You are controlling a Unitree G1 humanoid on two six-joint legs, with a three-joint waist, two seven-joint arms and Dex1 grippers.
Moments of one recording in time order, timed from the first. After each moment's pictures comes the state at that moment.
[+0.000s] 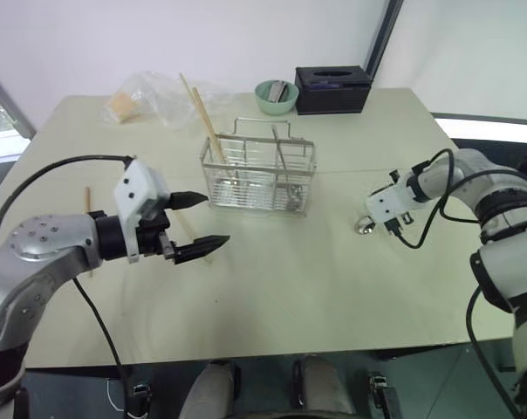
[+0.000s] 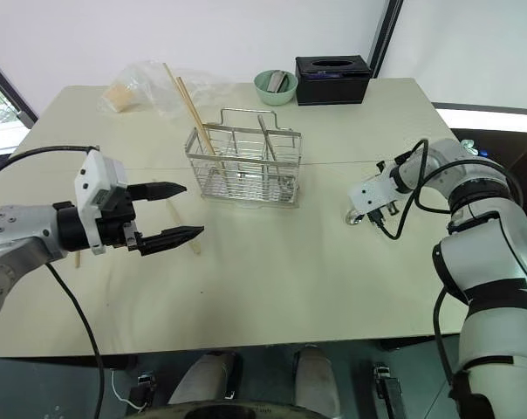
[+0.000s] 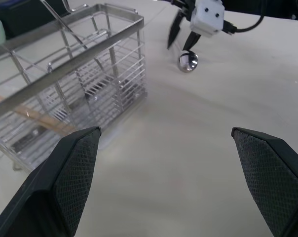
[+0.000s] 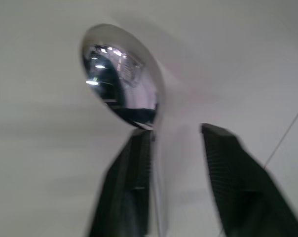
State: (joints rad) left arm -0.29 0.89 0.21 -0.61 -0.82 0.85 -0.74; right arm -1.20 -0.76 0.57 1.33 -0.65 -0.88 0.96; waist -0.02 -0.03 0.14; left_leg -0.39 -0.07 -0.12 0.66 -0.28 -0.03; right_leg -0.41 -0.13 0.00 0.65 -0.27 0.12
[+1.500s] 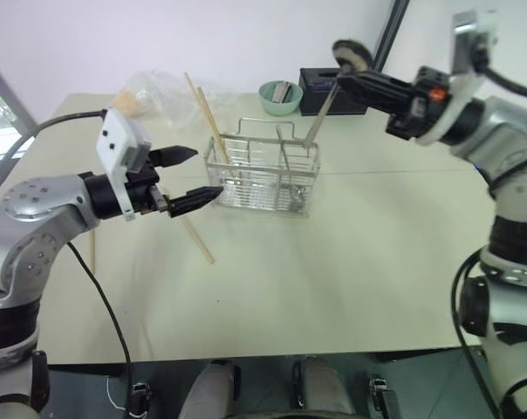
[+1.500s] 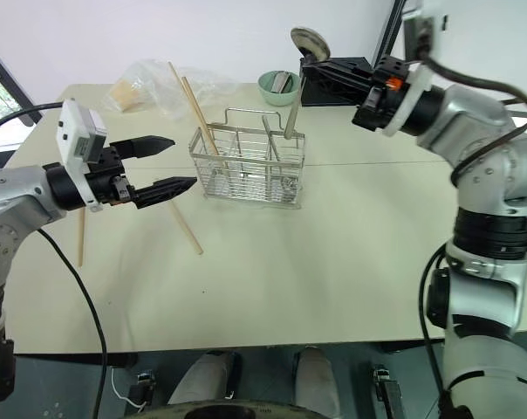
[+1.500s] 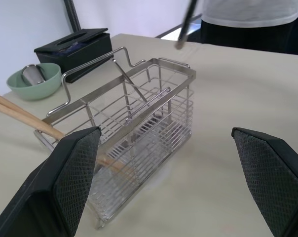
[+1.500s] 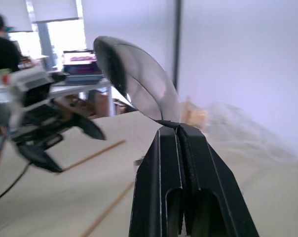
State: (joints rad) left arm -0.47 0.84 0.19 -0.41 -0.76 0.78 -0.76; right arm -0.87 -0.59 -0.19 -0.05 0.71 0.78 0.82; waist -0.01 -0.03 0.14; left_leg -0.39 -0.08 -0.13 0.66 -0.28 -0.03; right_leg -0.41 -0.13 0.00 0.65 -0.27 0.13
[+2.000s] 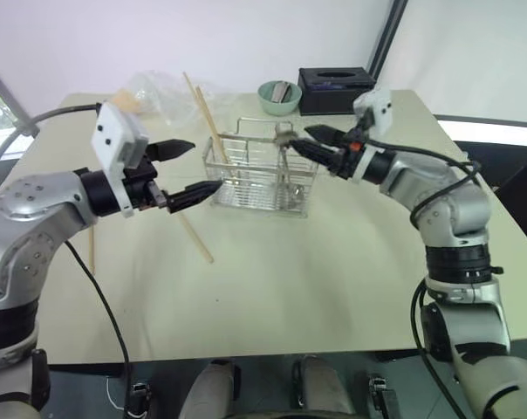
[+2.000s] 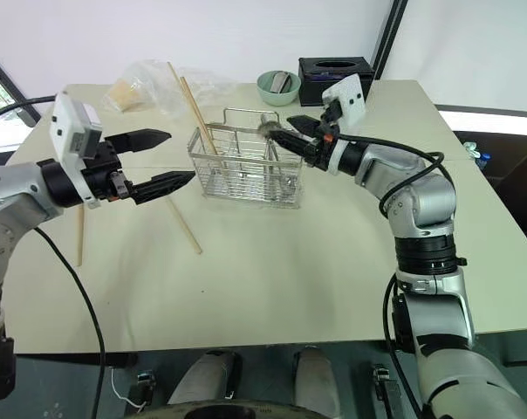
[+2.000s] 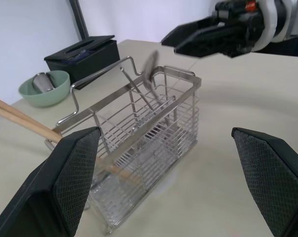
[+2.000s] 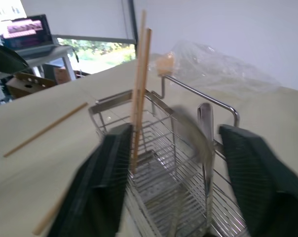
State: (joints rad) left arm -0.46 0.84 0.22 -0.45 -0.78 0.79 -0.72; right arm -0.77 -0.45 -0.04 0.01 0.52 0.71 0.64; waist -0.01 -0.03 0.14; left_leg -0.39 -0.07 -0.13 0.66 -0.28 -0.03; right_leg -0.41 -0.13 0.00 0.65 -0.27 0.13
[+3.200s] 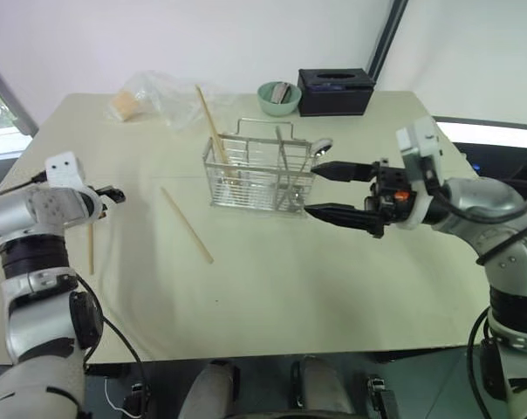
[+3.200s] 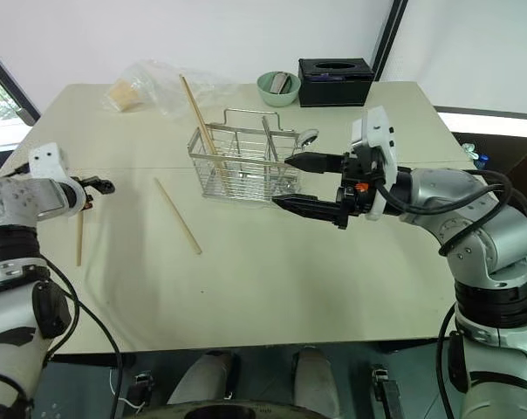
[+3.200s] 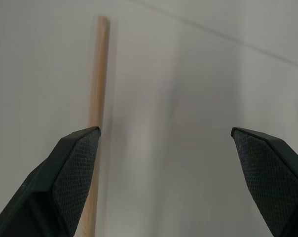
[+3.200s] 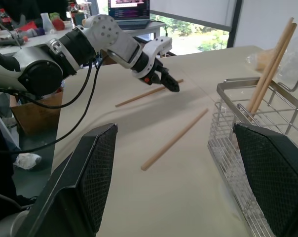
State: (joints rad) left arm -0.82 0.64 0.38 0.58 -0.39 1.15 0.06; right arm -0.52 -0.72 -0.14 -0.39 0.81 0.80 0.96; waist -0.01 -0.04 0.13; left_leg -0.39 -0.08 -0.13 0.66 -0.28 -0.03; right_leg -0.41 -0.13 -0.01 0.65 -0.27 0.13
